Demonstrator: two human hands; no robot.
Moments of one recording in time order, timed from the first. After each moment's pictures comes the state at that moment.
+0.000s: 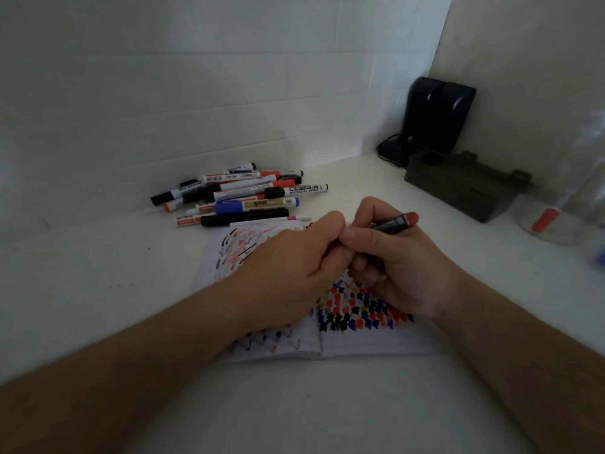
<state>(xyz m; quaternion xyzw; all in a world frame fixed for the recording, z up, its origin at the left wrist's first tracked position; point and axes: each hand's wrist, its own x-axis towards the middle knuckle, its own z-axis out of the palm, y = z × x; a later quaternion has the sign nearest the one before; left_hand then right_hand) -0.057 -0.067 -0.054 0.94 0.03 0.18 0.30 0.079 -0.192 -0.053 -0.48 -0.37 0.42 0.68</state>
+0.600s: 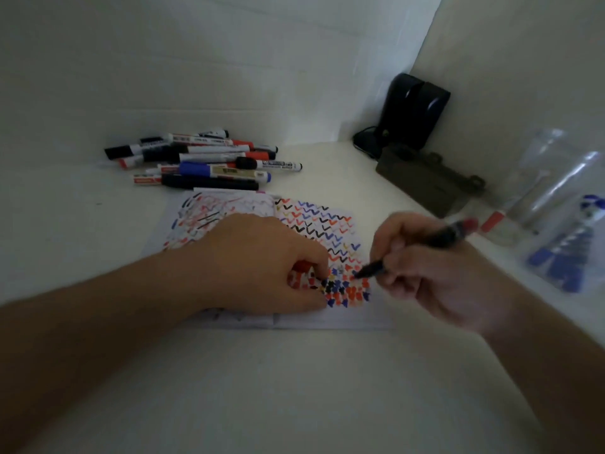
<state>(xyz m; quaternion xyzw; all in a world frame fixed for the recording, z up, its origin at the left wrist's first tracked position) -0.061 -0.075 -0.053 0.99 0.03 0.06 0.09 0.096 -0.271 -0.036 -0.59 -0.41 0.38 0.58</state>
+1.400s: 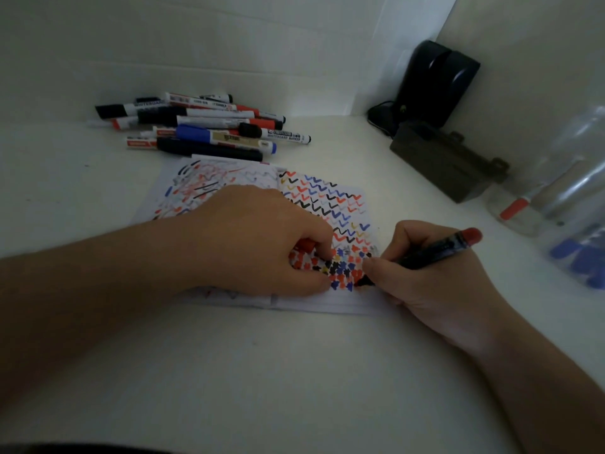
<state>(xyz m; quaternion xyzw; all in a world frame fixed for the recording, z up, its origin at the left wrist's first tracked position) -0.058 -0.078 -0.057 0.99 0.07 0.05 0.06 0.074 -0.272 -0.064 -0.76 -0.38 0.17 0.50</state>
